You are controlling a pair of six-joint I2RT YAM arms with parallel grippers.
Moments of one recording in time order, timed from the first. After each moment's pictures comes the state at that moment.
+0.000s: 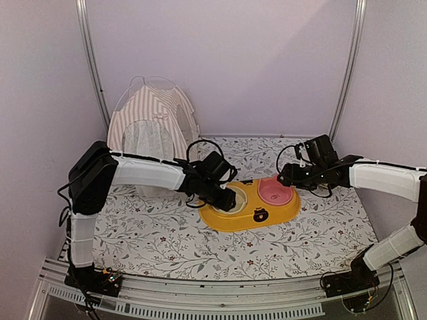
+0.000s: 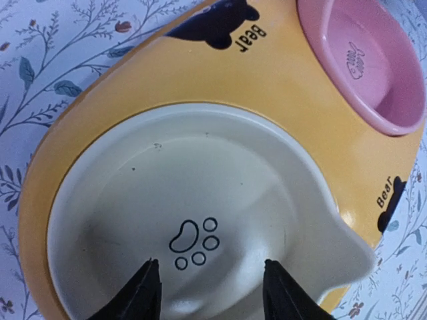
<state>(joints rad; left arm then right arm) -0.93 2.12 1.48 -0.33 0.01 -0.38 0.50 1.40 0.89 -0.29 -0.03 0.52</state>
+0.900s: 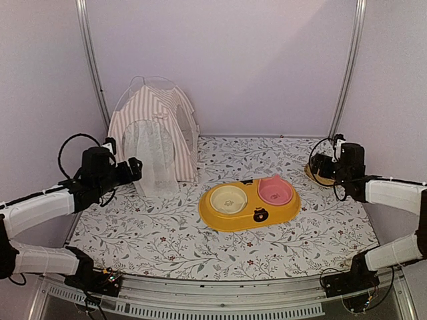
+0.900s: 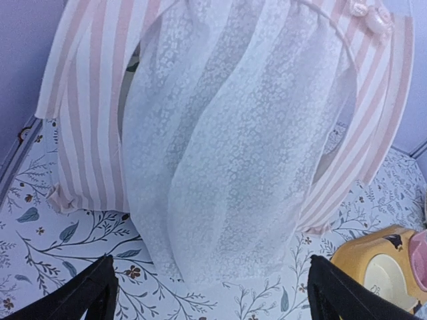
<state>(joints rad) -0.39 1.09 0.59 0.04 -0.24 -0.46 0.19 1.24 0.61 0.20 0.17 0.30</state>
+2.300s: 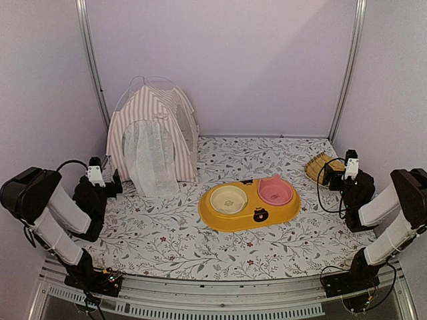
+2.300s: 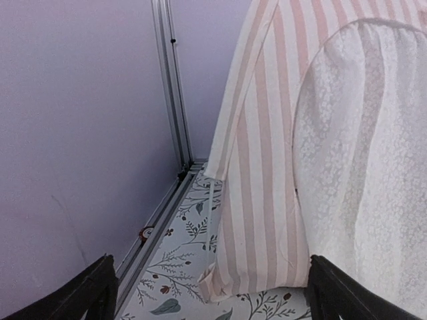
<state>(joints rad) -0.13 1.58 0.12 1.46 -0.37 0.11 0.02 1.52 0.22 1.28 0.09 0.01</state>
